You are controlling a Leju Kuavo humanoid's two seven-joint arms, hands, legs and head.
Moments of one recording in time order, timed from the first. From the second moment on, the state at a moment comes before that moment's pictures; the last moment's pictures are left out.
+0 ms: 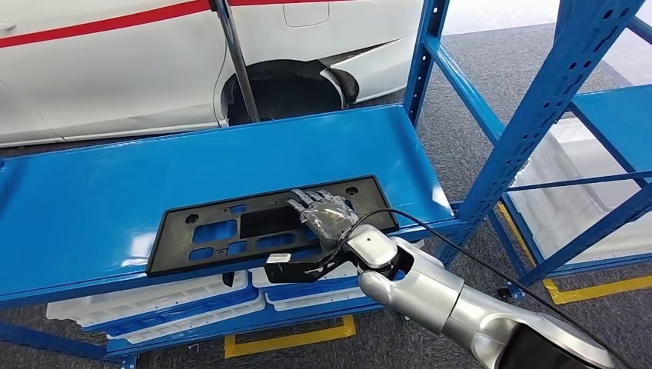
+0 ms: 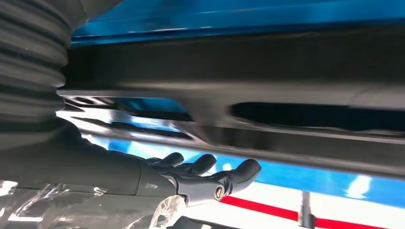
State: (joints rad) left arm -0.13 -0.07 -1.18 -0.23 0.99 0.35 0.09; right arm -0.78 -0.08 1.14 -1.25 0.70 -0.01 0.29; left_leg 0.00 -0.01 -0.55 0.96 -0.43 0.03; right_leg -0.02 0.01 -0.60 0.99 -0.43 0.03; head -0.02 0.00
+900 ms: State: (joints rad) left arm -0.12 -0.07 -1.18 -0.23 0.99 0.33 0.07; right arm -0.78 -0.10 1.14 -1.24 0.71 -0.01 0.30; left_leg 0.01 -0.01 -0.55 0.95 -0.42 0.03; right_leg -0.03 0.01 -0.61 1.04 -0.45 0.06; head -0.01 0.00
